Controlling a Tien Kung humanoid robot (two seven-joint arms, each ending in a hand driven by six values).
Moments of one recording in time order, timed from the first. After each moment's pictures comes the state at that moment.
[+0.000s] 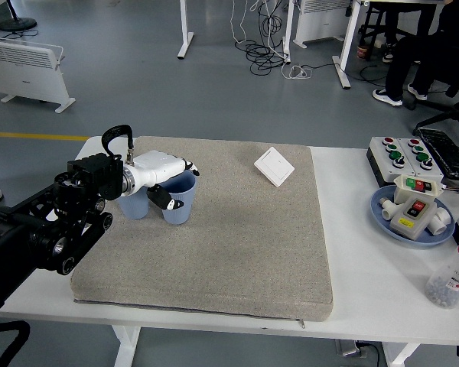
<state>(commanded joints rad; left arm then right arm) -1.00 0.21 -0.91 -0.70 2.27 -0.30 -0.18 0.14 -0.14 1.06 0.18 -1.04 0.10 -0.21</state>
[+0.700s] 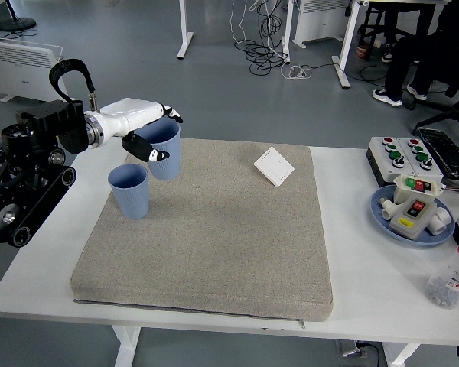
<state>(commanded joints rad) -1.02 0.38 -1.13 -1.02 2.16 -0.53 -0.04 0.13 -0.14 1.08 0.18 -1.04 0.10 -0.21</state>
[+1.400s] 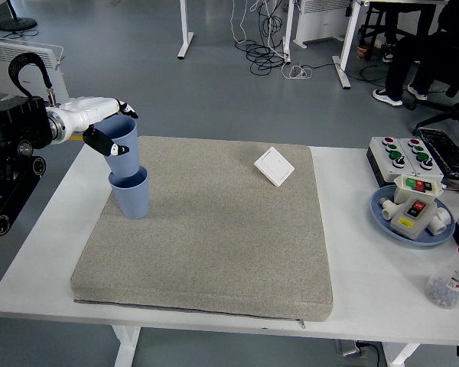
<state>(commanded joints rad) -1.01 0.38 -1.19 -0.84 2.23 -0.52 -0.05 0.13 -0.14 1.08 0.18 -1.04 0.10 -0.21</state>
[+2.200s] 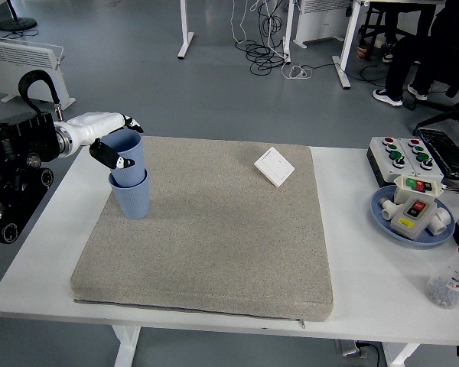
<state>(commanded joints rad) -0.99 0.36 -1.17 -0.81 2.21 -0.51 -0.07 0.13 -0.14 1.08 0.18 -1.04 0.10 -0.21</state>
